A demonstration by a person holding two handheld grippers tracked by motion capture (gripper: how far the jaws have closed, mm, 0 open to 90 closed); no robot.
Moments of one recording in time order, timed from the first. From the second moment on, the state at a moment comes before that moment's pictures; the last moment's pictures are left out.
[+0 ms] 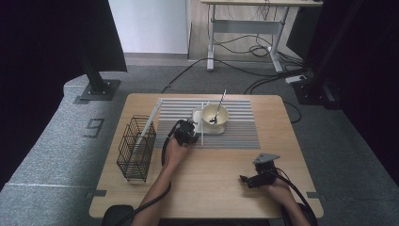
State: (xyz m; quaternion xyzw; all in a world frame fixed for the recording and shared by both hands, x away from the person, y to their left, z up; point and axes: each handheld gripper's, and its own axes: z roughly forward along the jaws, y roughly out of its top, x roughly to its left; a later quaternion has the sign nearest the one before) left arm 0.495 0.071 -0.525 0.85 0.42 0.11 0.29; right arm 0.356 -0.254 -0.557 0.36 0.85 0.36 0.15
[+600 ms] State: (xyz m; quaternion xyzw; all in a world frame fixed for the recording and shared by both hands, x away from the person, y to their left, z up) left arm 0.496 0.073 -0.514 0.84 0.43 0.10 0.32; right arm 0.356 -0.254 -0.557 0.36 0.85 0.36 0.15
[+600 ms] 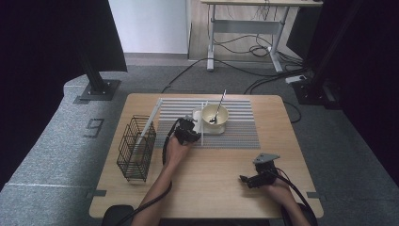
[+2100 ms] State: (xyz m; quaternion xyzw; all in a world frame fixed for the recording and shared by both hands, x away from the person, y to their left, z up) left arm 0.492 0.046 -0.517 0.85 0.41 0.12 0.31; right arm 0.356 -0.254 -0.557 0.36 0.85 0.36 0.15
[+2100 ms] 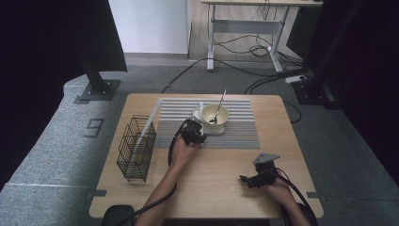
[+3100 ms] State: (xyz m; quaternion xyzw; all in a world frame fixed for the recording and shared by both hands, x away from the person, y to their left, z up) left arm 0.488 0.049 -0.517 0.85 0.40 0.13 0.32; right arm 0.356 -0.254 -0.557 0.36 0.85 0.36 0.15
